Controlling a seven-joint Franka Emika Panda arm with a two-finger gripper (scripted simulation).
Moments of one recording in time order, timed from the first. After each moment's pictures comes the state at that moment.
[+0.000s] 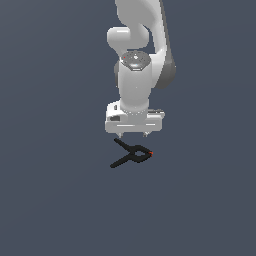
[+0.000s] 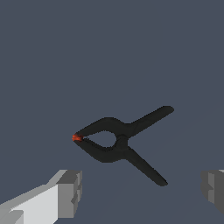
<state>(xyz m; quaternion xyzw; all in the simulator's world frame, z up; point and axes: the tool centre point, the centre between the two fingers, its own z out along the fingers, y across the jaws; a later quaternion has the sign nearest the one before) 0.006 0.020 0.187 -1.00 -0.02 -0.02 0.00</state>
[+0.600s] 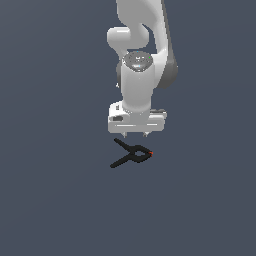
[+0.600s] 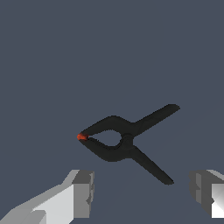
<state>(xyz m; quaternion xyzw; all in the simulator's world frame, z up) 0.004 0.029 0.186 -1.00 -0.01 -0.01 0.01</state>
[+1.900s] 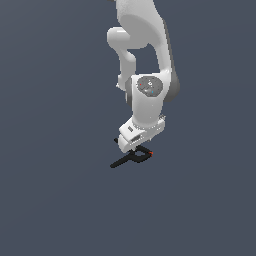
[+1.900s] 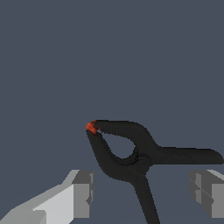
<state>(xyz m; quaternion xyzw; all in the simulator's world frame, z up) 0.010 0.058 0.130 -0.96 -0.28 0.00 0.00</state>
